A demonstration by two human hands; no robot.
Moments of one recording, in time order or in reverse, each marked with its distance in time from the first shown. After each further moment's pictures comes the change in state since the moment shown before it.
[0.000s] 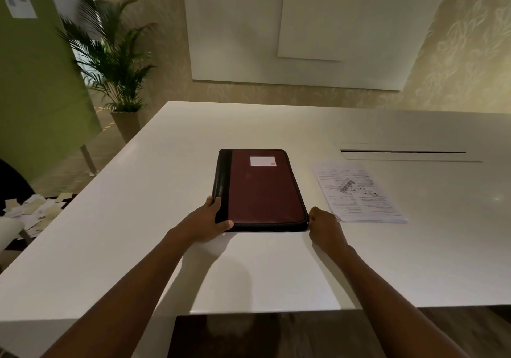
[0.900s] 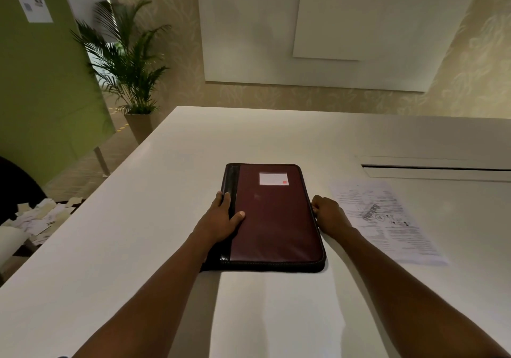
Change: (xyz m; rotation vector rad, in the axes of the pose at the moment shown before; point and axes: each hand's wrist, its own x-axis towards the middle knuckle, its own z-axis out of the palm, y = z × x) left_hand 0.100 0.000 -0.004 -0.161 0.159 -0.128; right_hand 0.151 0.007 0.014 0.001 -0.029 -0.158
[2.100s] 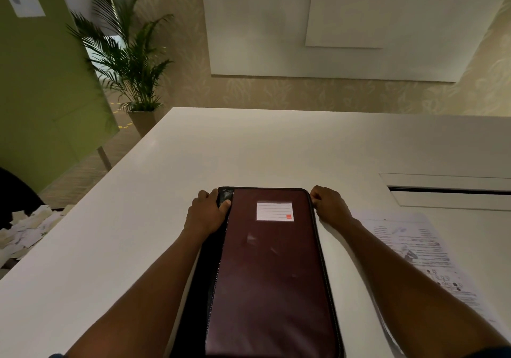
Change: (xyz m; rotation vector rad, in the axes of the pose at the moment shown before) left_hand 0.158 -0.009 -0.014 0.081 0.220 -0.119; right_hand 0.178 0.029 0.016 0.190 -0.041 0.046
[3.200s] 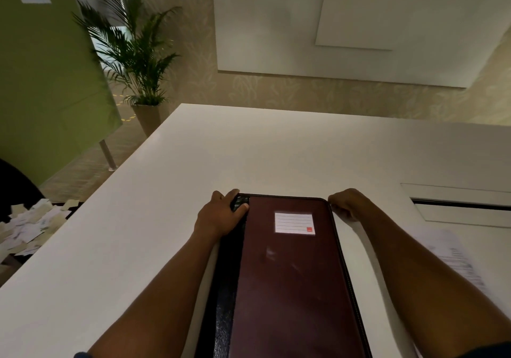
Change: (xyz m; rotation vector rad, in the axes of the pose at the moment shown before) left_hand 0.039 -0.029 0.015 0.007 -0.049 0.051; right_hand 0.051 -0.037 -0.014 0.081 -0.186 0.596
